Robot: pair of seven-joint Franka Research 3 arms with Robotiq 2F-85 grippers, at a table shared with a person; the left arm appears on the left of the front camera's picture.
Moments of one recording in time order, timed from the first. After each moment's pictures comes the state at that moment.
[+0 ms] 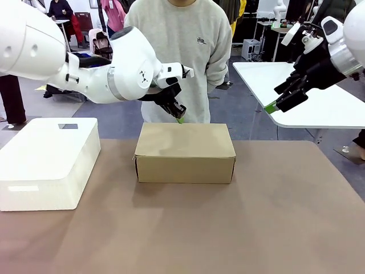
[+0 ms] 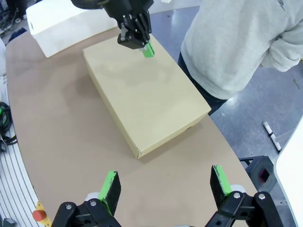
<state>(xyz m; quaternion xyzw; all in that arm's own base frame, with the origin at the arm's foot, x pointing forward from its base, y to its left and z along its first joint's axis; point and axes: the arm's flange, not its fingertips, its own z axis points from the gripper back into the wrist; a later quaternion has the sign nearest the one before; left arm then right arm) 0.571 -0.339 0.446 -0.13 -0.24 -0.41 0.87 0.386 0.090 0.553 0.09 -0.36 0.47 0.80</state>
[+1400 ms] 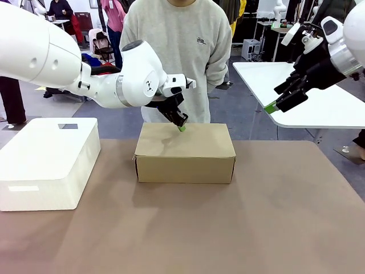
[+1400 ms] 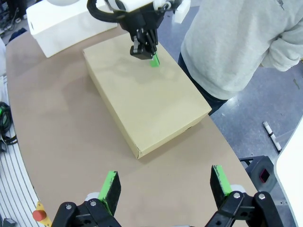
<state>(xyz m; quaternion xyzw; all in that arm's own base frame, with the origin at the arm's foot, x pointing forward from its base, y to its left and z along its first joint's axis) 0.595 -0.348 0.418 -0.12 -0.22 -0.41 0.88 0.387 0.091 0.553 0.09 -0.36 0.47 0.80</state>
